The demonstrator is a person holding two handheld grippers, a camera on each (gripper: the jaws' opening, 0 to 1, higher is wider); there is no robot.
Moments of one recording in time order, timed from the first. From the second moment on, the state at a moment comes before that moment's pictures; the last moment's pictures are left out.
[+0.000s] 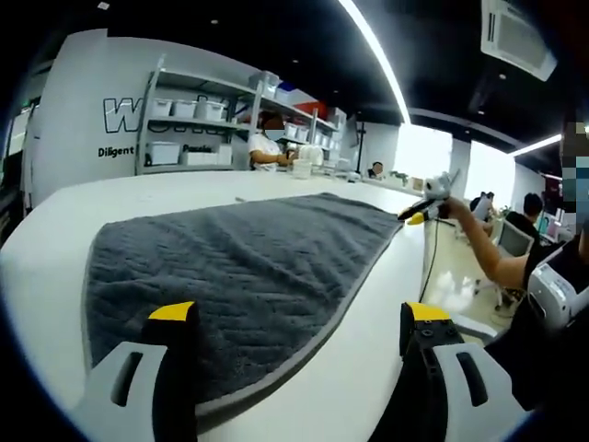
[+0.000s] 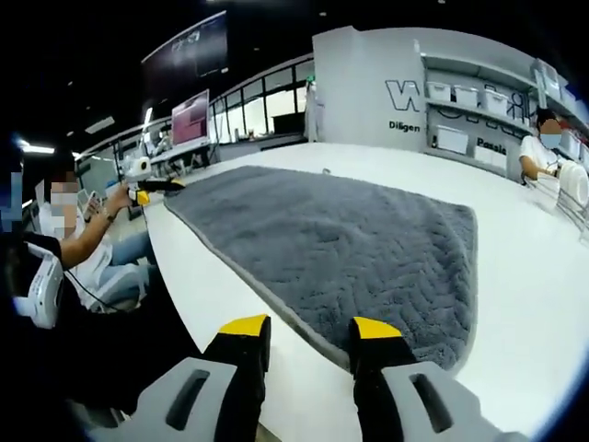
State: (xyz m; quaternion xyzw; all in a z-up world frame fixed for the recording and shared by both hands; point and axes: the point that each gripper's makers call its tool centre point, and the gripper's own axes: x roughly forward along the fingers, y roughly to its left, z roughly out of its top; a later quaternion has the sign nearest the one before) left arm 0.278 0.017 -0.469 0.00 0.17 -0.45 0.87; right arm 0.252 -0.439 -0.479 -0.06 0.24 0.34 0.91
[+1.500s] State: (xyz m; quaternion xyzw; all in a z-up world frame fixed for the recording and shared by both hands) left arm 0.275 0.030 -0.464 -0.02 0.16 -0.44 0.88; right arm 0.442 -0.565 -0.443 -0.09 0.20 0.07 0.97
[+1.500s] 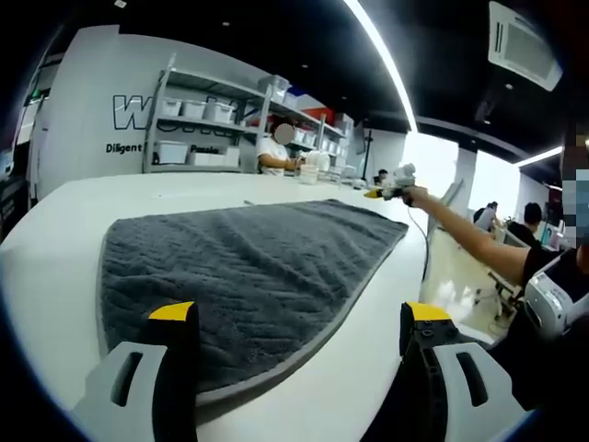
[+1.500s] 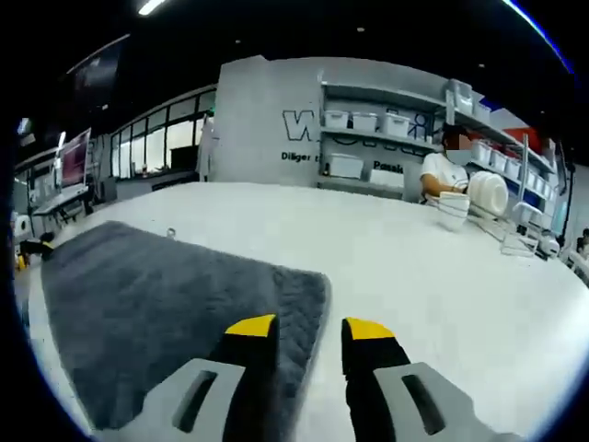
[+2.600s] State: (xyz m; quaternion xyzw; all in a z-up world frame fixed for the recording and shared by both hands) left arm 0.280 0.027 -0.472 -0.04 0.17 -0.44 0.88; right arm 0.469 -0.562 -0.494 -0.09 0.24 0.08 0.96
